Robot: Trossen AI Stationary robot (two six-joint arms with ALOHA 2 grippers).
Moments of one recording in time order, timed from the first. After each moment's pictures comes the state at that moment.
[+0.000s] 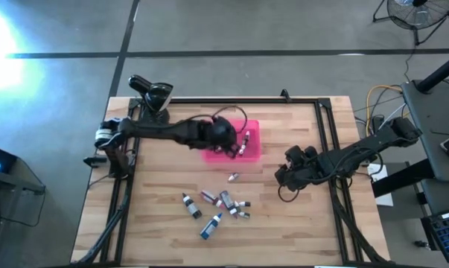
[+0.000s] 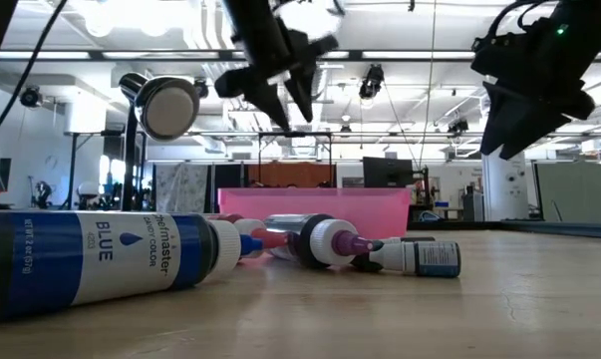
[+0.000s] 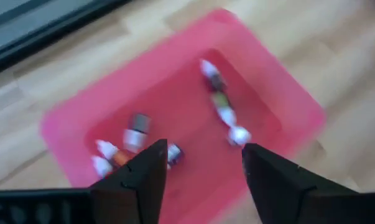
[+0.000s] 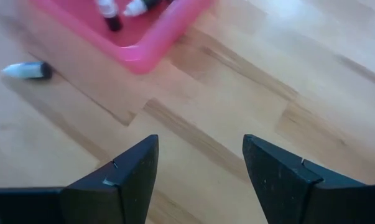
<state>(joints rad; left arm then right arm) 0.05 1.77 1.57 -0.79 -0.42 -0.76 0.37 1.22 0.78 -0.90 0.60 1.27</state>
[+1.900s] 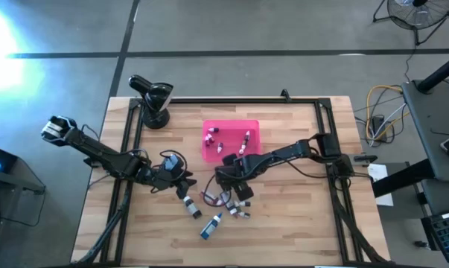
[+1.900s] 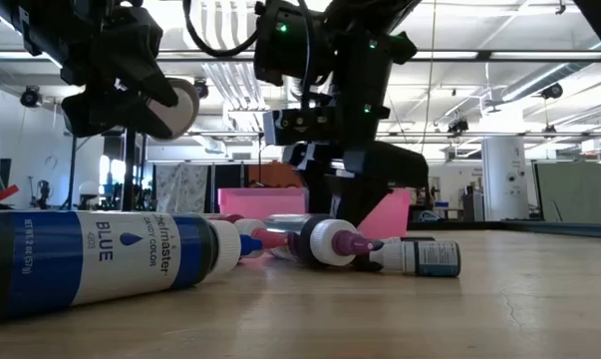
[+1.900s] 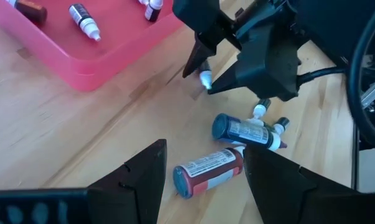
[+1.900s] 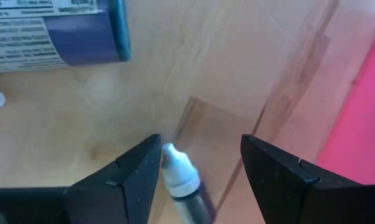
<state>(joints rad) -0.40 1.08 0.60 -0.20 -0.45 -1.00 0.12 2.13 1.52 -0.72 0.13 -0.29</state>
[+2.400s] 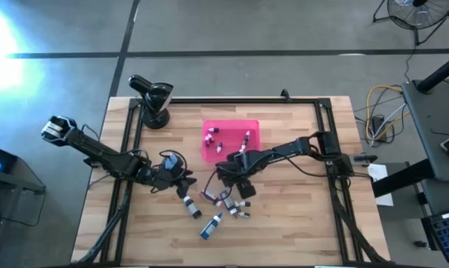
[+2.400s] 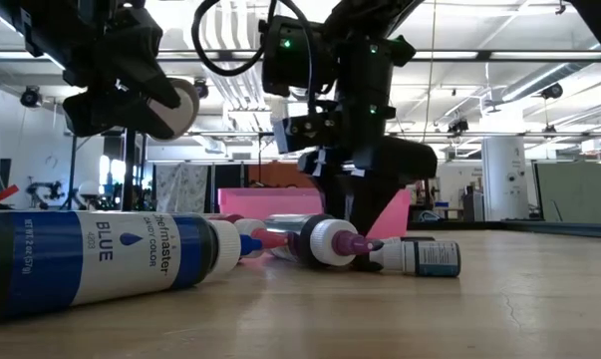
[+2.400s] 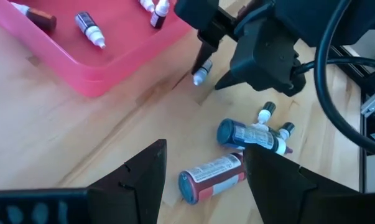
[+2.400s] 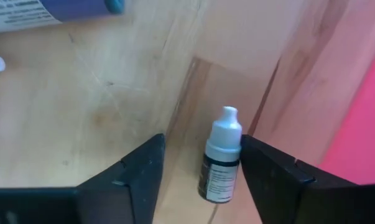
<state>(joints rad) -0.40 1.08 0.60 -0.20 -0.48 -1.00 0.09 2.13 1.52 -0.81 0.06 -0.24</state>
